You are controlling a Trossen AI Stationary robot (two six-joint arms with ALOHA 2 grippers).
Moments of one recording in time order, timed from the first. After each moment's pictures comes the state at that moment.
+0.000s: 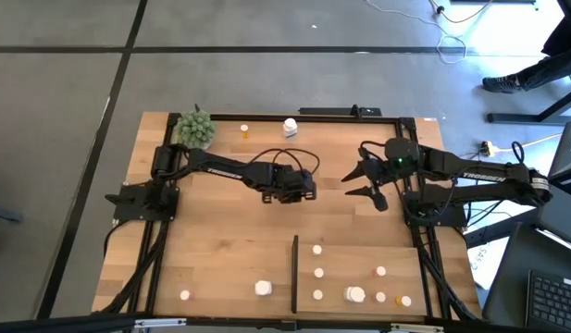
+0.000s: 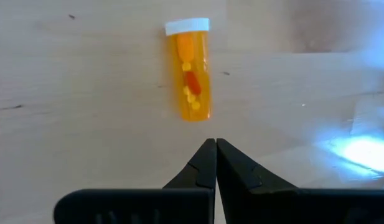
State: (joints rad) left arm 0.03 2.00 1.46 -0.45 -0.15 -1.54; right arm -0.21 0.82 0.65 -0.33 -0.38 -0.16
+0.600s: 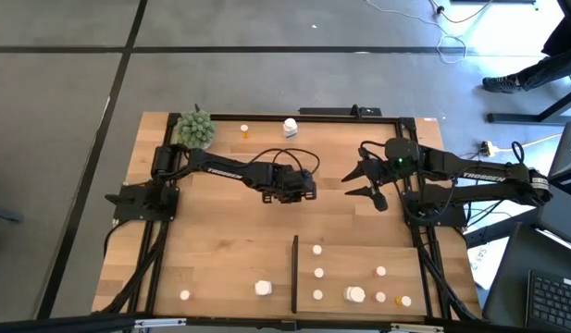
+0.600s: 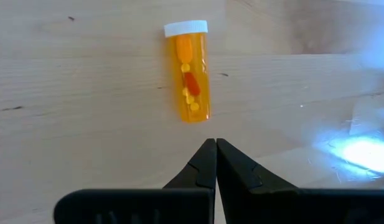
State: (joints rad) left arm 0.03 2.00 1.46 -0.45 -0.16 -1.54; right arm -0.21 0.82 0.65 -0.32 -0.38 -0.16
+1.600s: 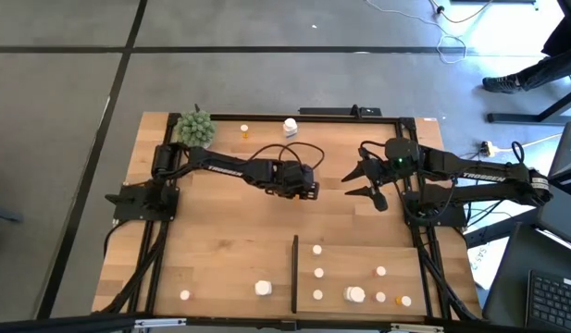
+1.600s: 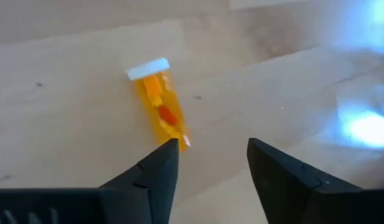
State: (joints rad) left arm 0.05 2.00 1.46 -0.39 -0.17 -1.30; right arm -0.21 0.82 0.65 -0.32 -0.38 -0.16
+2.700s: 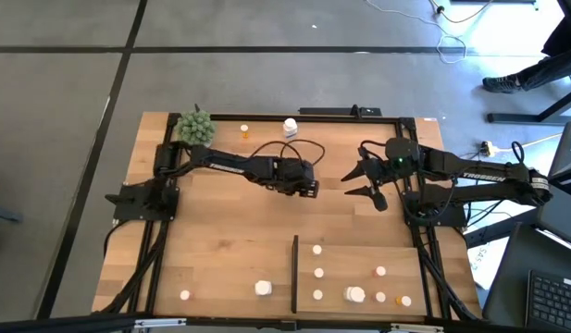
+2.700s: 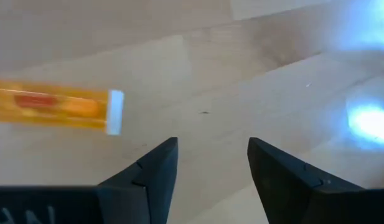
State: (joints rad) left arm 0.08 2.02 1.46 -0.37 -0.16 -1.22; right arm -0.21 0.82 0.65 -0.31 -0.38 -0.16
